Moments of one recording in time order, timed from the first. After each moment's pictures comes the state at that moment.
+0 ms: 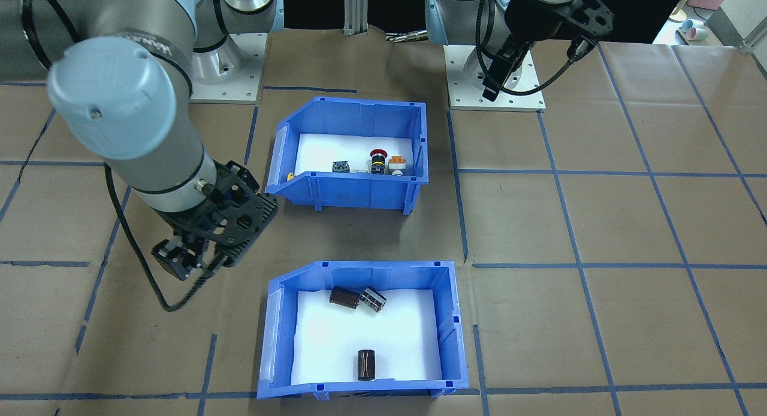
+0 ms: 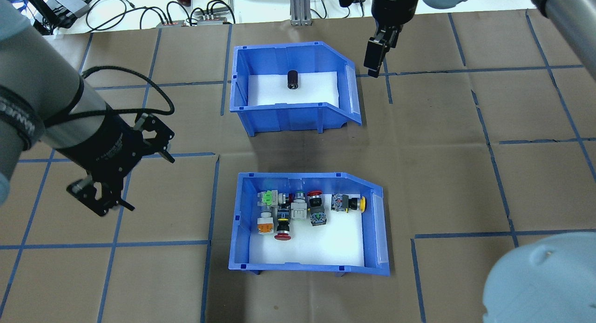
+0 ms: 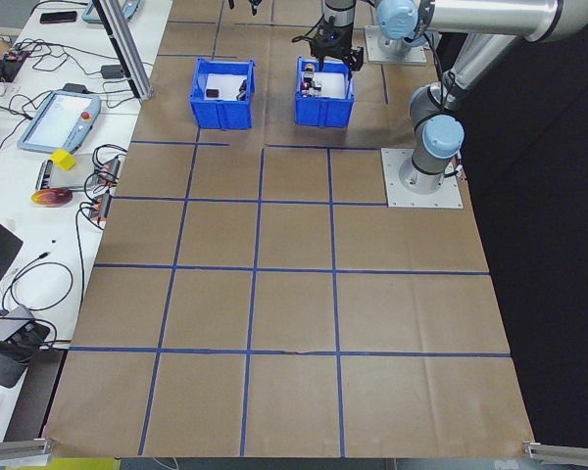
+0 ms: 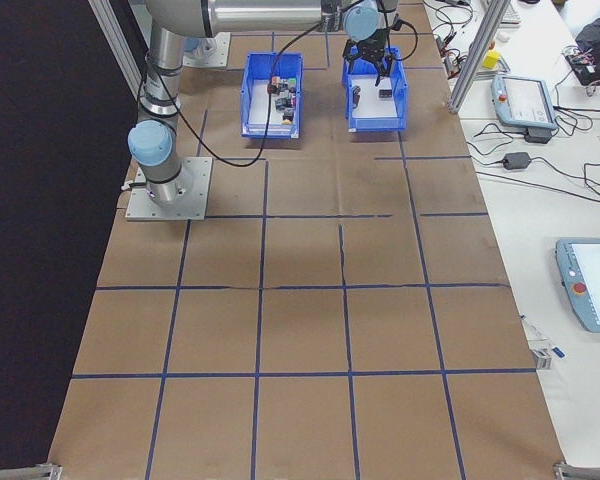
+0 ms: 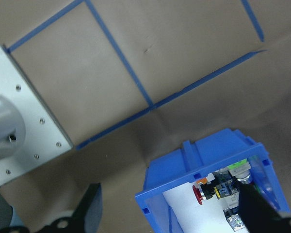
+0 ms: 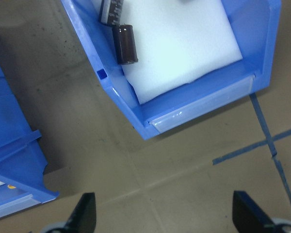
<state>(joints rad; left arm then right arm) -1.56 -1.13 -1.99 -1.66 1.48 -1.20 1.76 -1.12 1.18 -1.60 -1.58 -1.03</state>
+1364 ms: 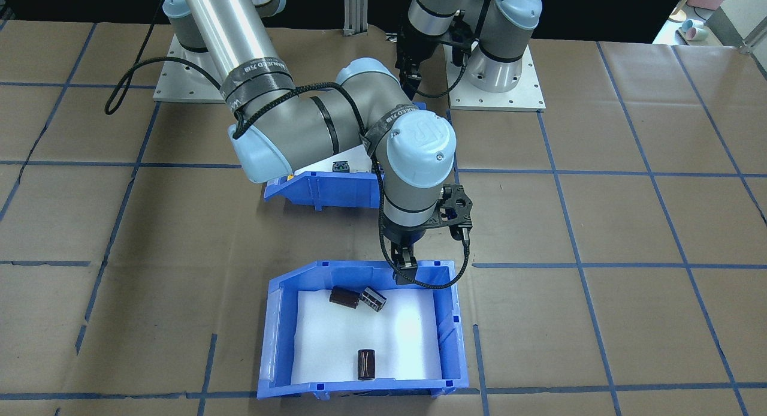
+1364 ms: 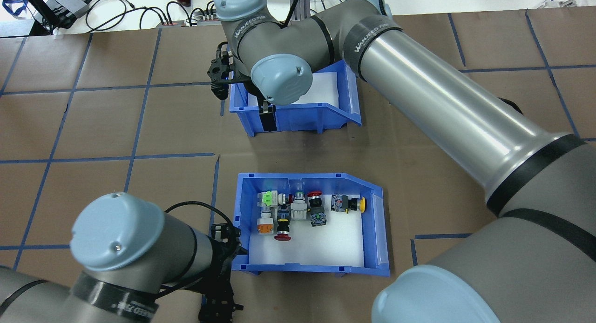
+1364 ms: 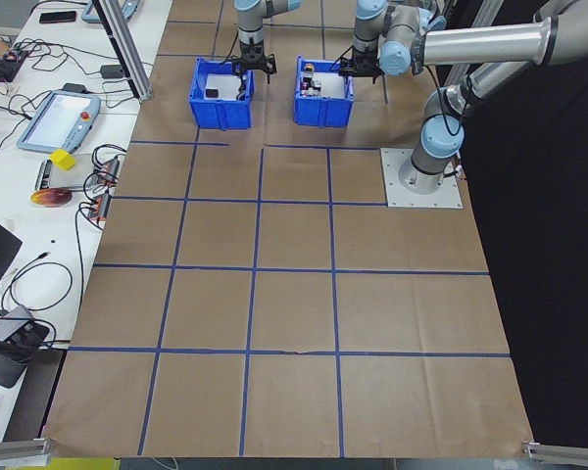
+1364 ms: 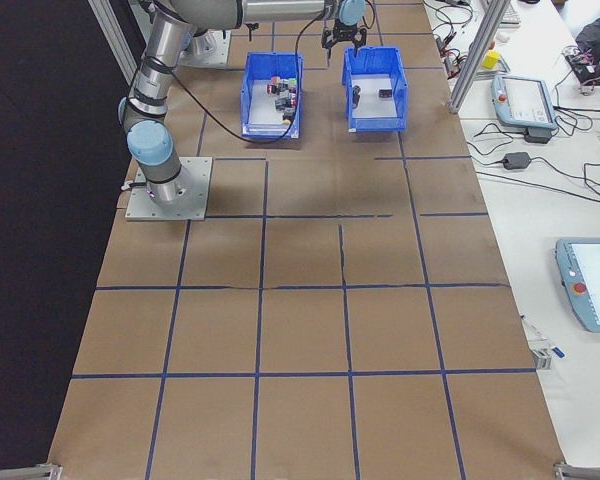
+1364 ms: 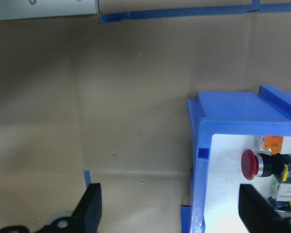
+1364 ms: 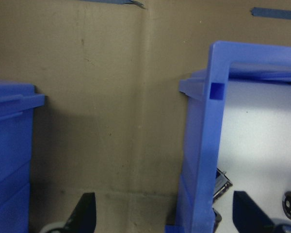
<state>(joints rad) -1.96 -1.24 -2.30 -1.18 1.37 -1.90 2.06 -0.94 1.28 -1.92 -1.59 -1.18</state>
